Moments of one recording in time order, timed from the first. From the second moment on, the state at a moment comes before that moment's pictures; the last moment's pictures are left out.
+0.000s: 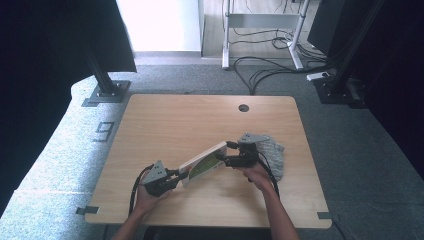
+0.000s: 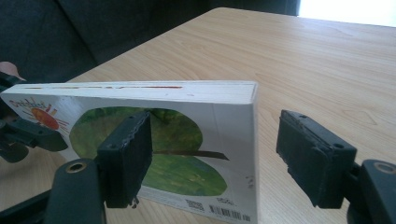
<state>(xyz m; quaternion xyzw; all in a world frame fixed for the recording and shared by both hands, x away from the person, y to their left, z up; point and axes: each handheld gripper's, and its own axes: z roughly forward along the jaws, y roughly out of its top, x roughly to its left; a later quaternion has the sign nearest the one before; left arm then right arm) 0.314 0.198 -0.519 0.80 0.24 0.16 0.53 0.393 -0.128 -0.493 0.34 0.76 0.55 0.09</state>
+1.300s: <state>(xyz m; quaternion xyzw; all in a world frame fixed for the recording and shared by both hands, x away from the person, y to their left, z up) 0.317 0.202 -0.518 0.79 0.25 0.16 0.53 0.394 -0.120 -0.495 0.30 0.77 0.56 0.10</state>
